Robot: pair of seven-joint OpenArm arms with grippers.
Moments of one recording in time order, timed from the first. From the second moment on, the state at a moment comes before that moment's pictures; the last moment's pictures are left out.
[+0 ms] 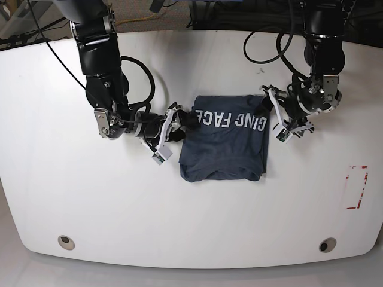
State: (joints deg) left arm 1.4 -16.1 -4.2 88.4 -12.7 -42.8 40.6; right arm 15.2 10.0 -10.7 64.5 37.4 41.1 -49.8
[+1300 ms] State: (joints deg) left arm -2.6 -2.5 17.2 78.1 6.4 -6.7 20.2; right arm 10.4 13.9 7.3 84.5 36.6 40.7 -61.6
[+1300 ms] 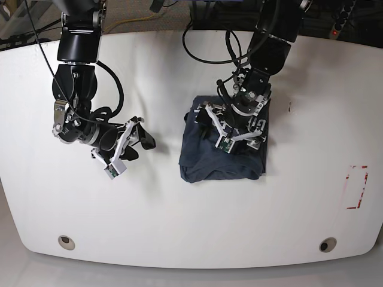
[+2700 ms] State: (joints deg) left arm 13.2 -44.0 -19.5 71.3 -3.3 -41.5 20.0; right arm 4.0 14.2 7.4 84.8 43.2 40.7 -58.6
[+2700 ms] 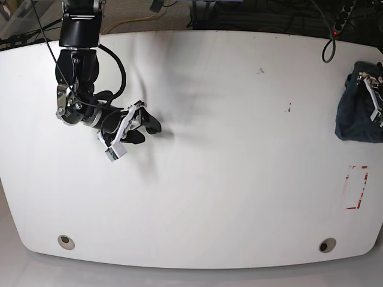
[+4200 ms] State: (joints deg) left arm 48.1 -12.2 -6.1 104.5 -5.2 -9.7 -4.6; right arm -39.8 10.4 17.6 94.9 13.5 28.0 0.0
